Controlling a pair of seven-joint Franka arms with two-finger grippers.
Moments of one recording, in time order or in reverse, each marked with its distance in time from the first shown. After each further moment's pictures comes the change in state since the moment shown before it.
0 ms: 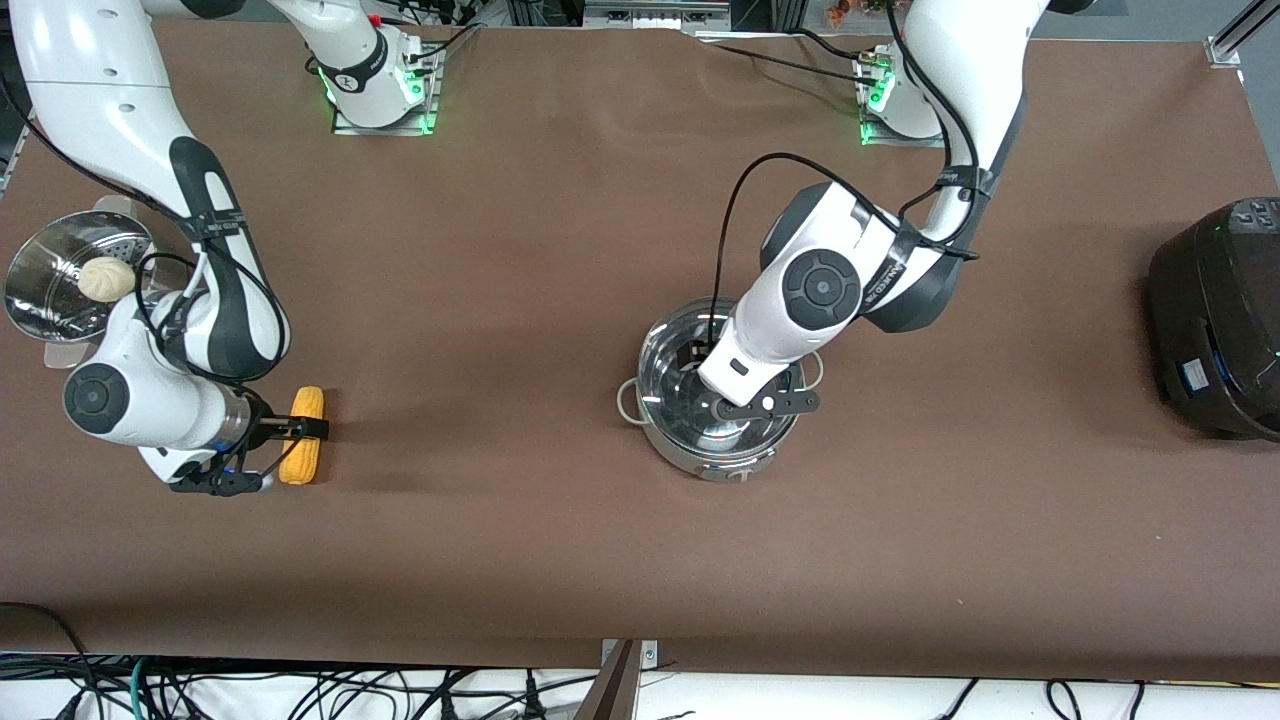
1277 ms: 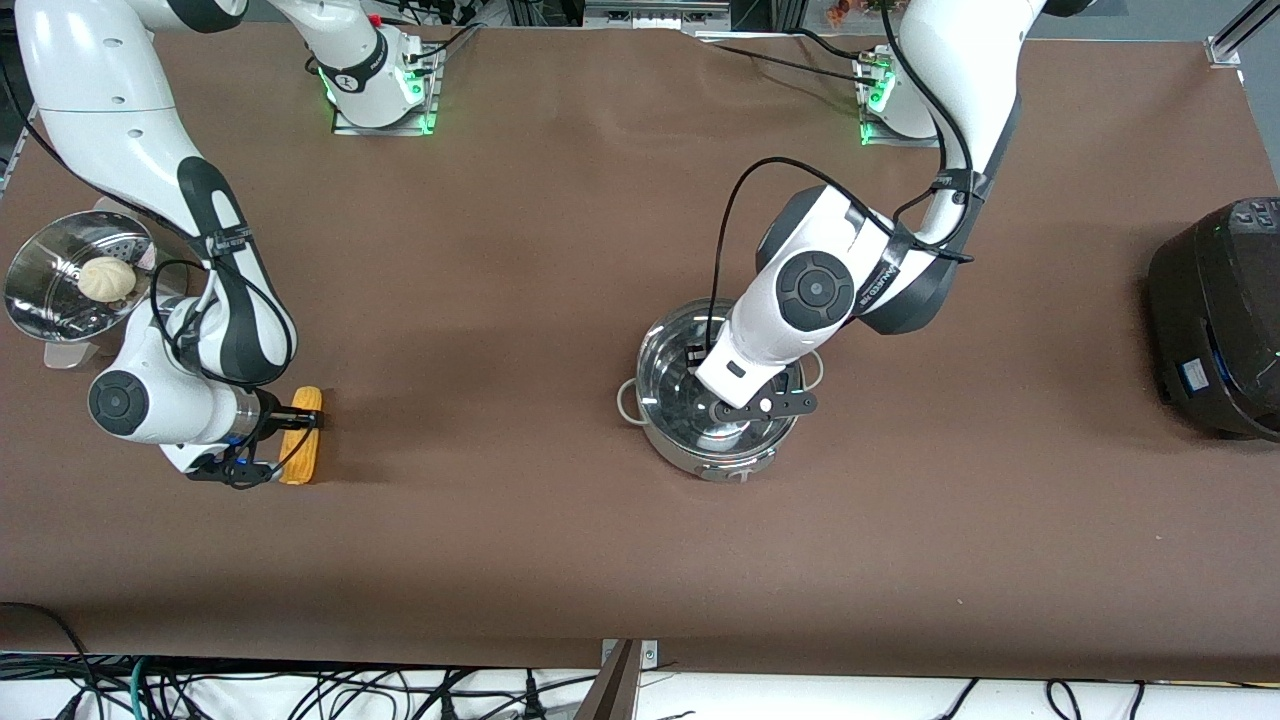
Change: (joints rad) left arm -0.002 0.004 0.010 0.005 0.004 0.002 -0.008; right arm -0.023 0.025 -0.005 -0.051 0.000 0.020 -0.001
